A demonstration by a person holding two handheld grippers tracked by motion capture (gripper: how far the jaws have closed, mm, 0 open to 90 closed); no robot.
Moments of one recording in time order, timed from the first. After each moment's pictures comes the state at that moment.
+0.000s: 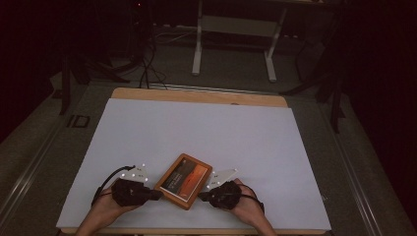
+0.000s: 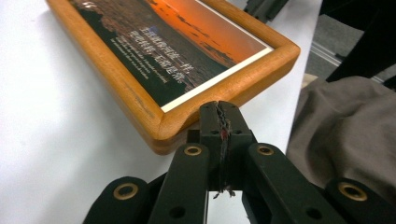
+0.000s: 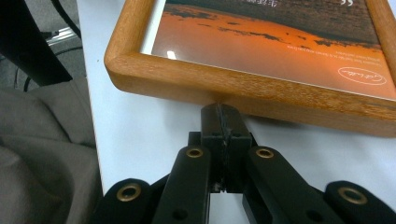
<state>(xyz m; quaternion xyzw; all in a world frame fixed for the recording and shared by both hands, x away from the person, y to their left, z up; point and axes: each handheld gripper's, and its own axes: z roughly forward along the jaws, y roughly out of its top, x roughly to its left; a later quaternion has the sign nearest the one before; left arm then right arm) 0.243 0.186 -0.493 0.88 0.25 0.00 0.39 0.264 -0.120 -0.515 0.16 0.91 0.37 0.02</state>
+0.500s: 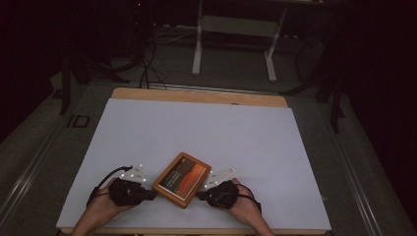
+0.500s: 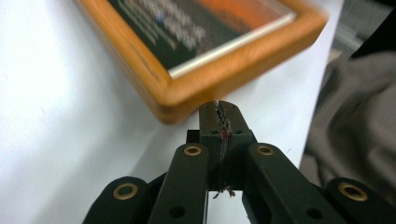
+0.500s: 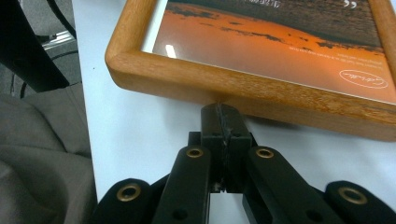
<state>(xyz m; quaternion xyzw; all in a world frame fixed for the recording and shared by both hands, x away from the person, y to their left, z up) 0.245 0.190 -0.504 0.91 0.26 0.01 0.34 0.265 -0.114 -0.518 0.16 0.91 0.38 0.02</state>
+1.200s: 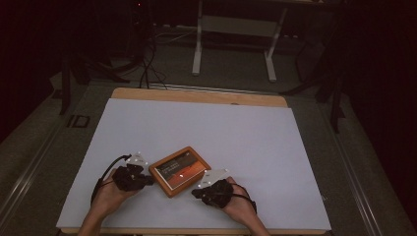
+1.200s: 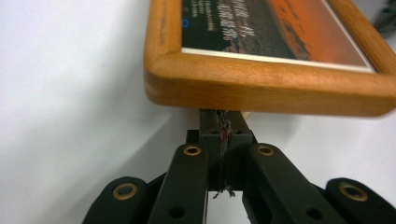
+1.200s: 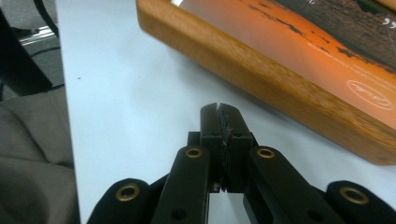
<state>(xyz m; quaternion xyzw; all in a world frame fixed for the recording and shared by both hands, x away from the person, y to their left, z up) 0.290 0.196 -0.512 0.87 0.37 0.05 0.32 0.267 -0.101 -0.516 0.16 0.91 0.37 0.05</state>
